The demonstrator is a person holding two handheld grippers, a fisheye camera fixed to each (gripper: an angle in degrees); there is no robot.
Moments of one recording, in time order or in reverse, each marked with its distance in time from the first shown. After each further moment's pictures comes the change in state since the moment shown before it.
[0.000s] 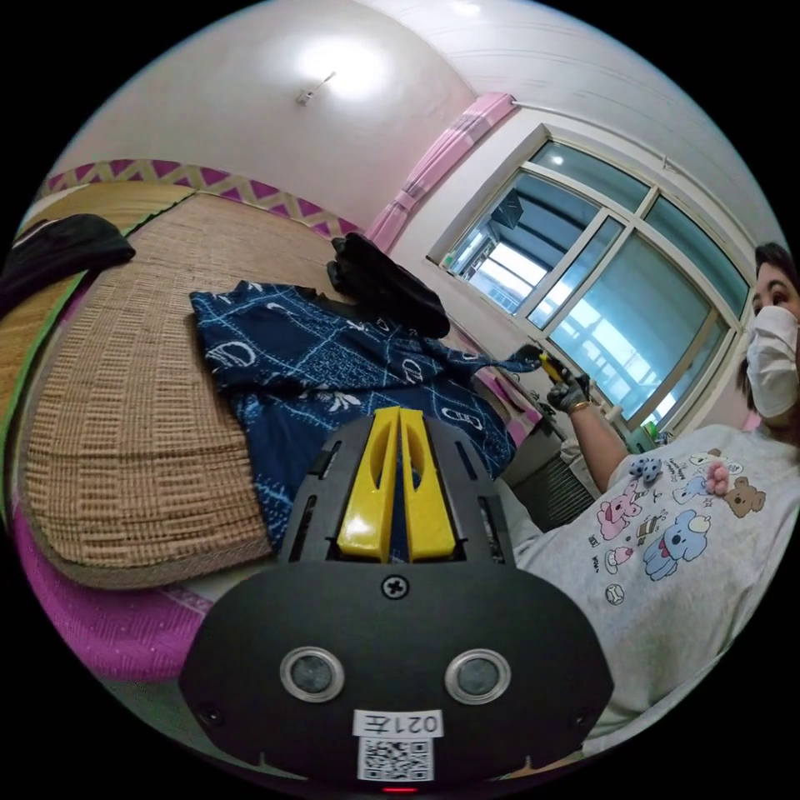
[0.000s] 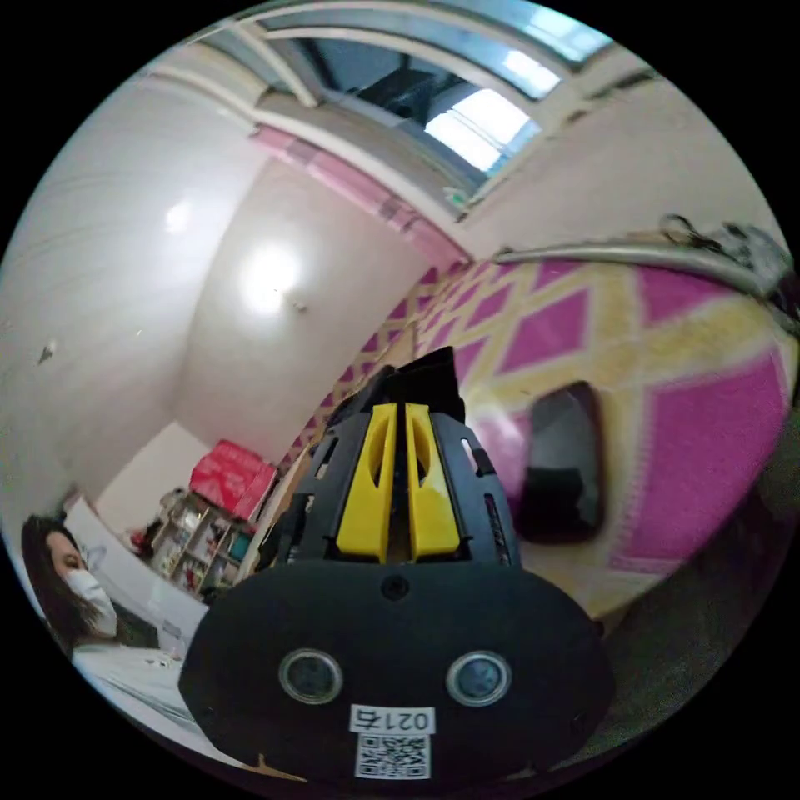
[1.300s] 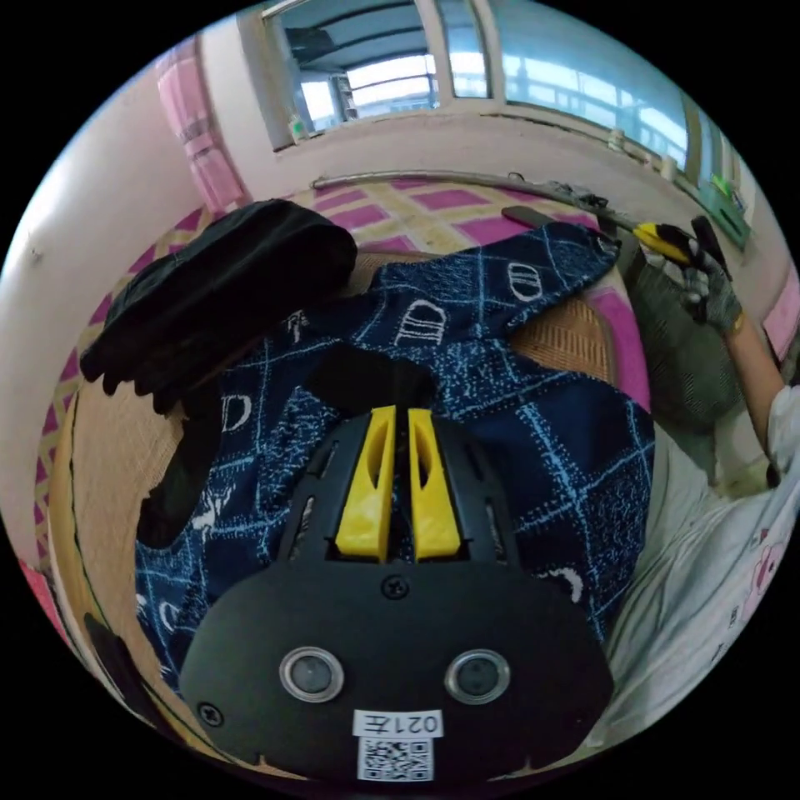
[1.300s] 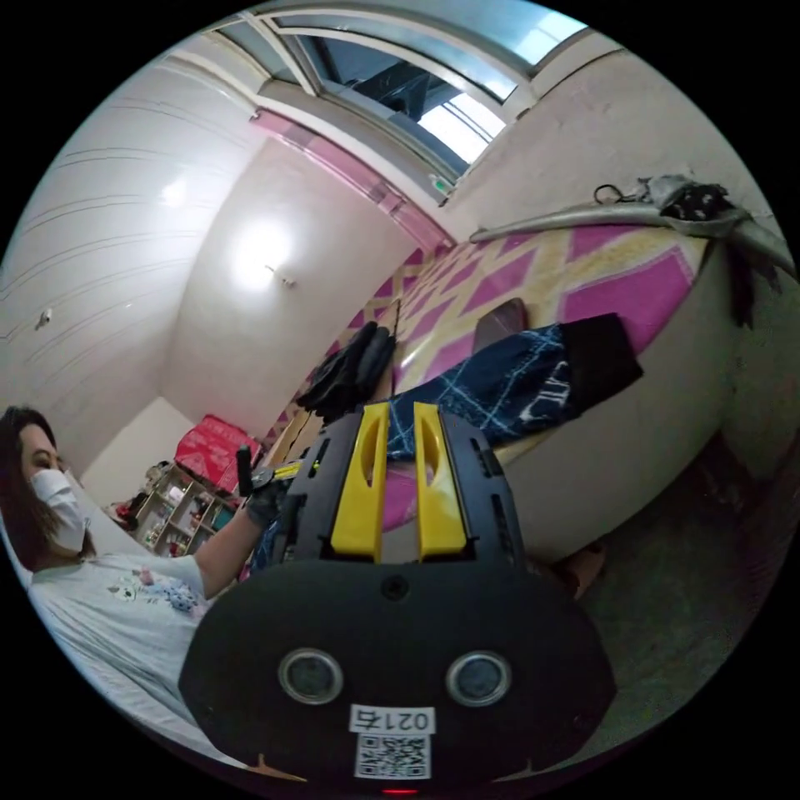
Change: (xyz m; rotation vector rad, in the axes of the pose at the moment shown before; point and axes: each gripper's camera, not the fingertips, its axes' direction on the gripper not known) left arm 0.175 -0.130 0.257 -0.502 -0.243 0.656; right arm 0.019 0.090 -0.110 -0.036 0.085 0.003
